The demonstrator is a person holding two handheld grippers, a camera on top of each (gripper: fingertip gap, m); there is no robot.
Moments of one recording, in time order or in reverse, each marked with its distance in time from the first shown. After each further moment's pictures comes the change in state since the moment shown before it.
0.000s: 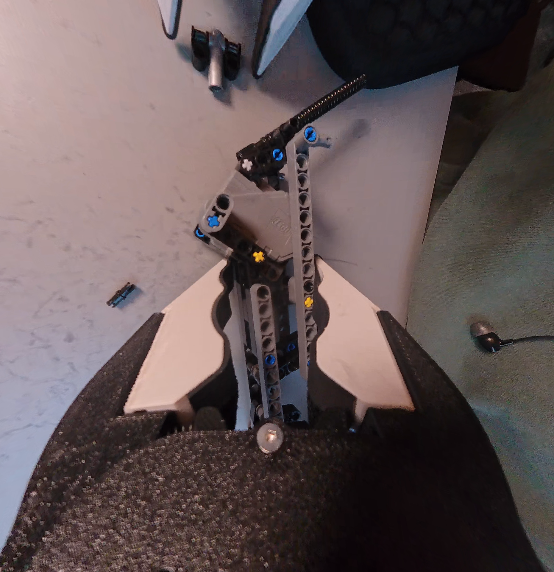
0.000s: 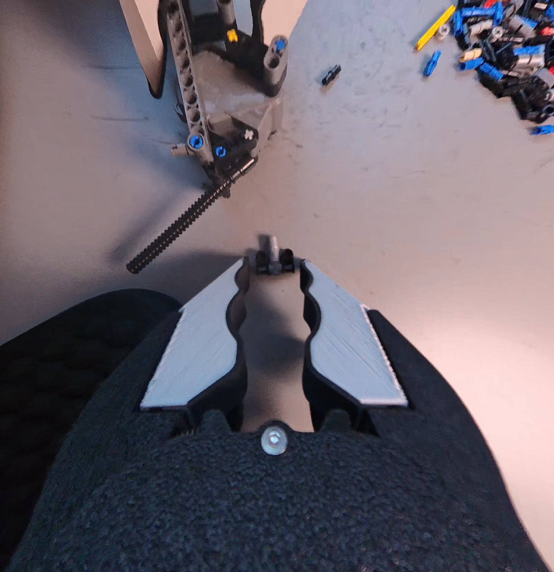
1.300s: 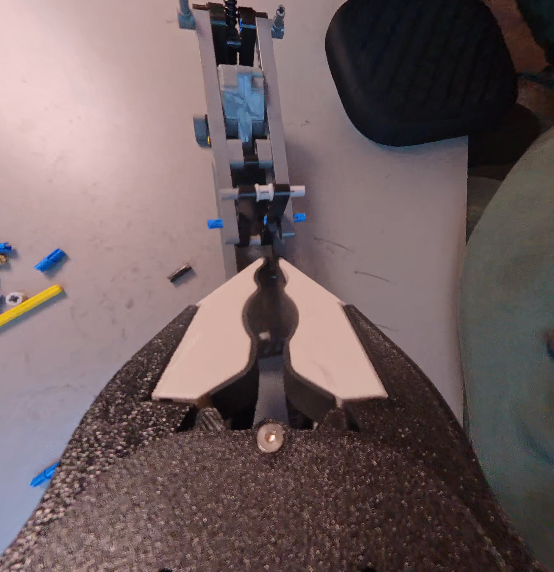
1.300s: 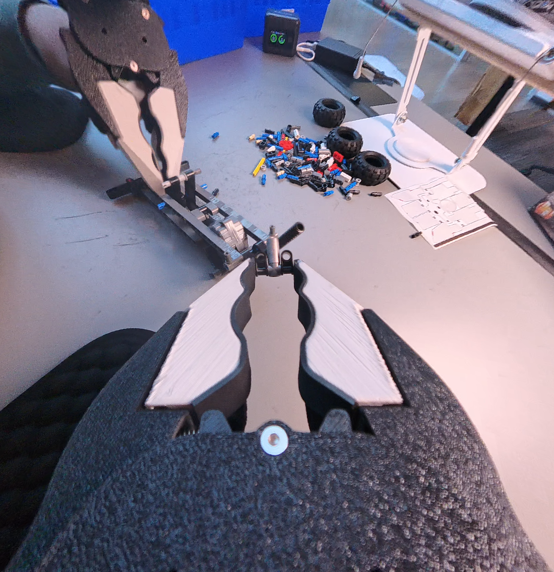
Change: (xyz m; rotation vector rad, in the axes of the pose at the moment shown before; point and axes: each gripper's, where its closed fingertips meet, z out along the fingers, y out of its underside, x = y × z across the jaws) left arm -0.025 -0.004 -0.019 0.377 -0.169 0.031; right arm 0.040 -0.020 -0.098 0.403 0.380 0.180
